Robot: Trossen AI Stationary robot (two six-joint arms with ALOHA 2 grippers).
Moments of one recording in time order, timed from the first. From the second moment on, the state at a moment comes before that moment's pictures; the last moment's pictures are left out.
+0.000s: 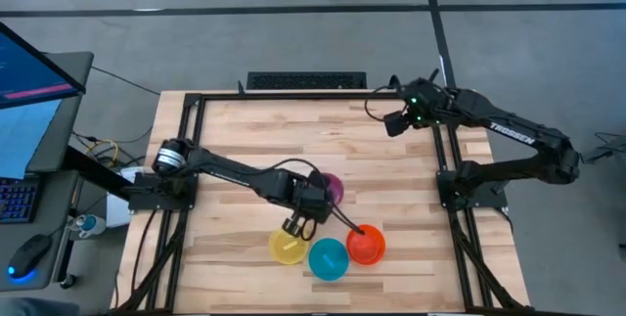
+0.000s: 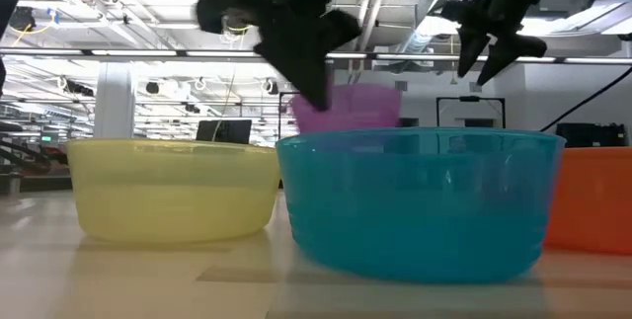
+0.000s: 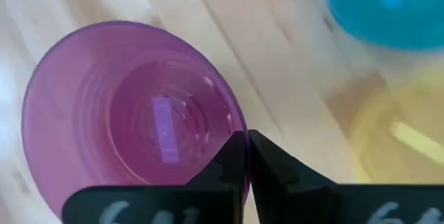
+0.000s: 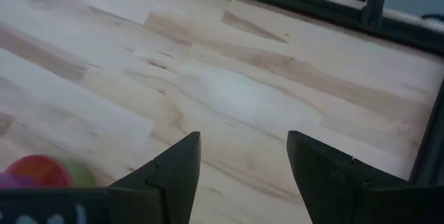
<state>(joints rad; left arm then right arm) -0.22 1.96 1.59 -0.81 -0.13 0.37 -0.50 1.08 1.06 -1.00 0.15 0.57</state>
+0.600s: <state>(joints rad) -0.20 2.04 1.59 -0.81 -0.21 0.33 -0.38 1.07 1.05 -1.02 0.19 0.65</state>
